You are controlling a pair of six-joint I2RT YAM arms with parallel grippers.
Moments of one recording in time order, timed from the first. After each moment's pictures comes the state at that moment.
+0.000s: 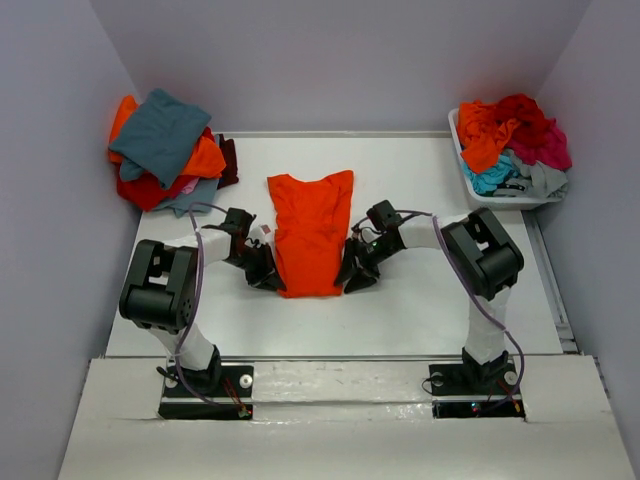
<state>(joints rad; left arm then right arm) -0.22 1.65 0.80 -0.50 0.58 -0.48 0.50 1.99 1.10 -0.38 -0.89 0.66</state>
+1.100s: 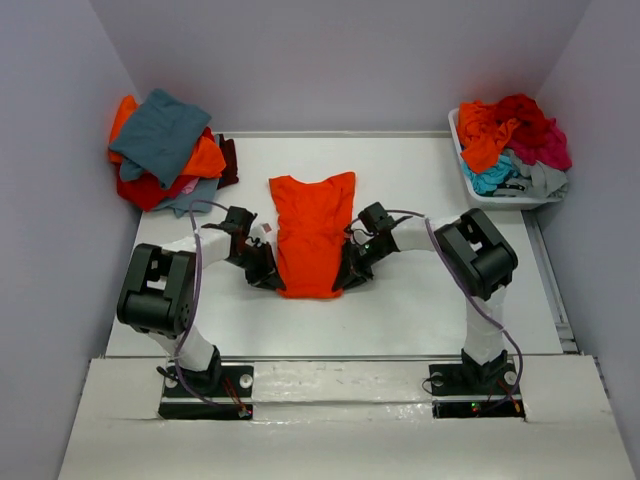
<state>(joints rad) -0.23 1.65 0.81 -0.52 0.56 -0.47 0.55 2.02 1.12 -0.31 -0.87 0.66</state>
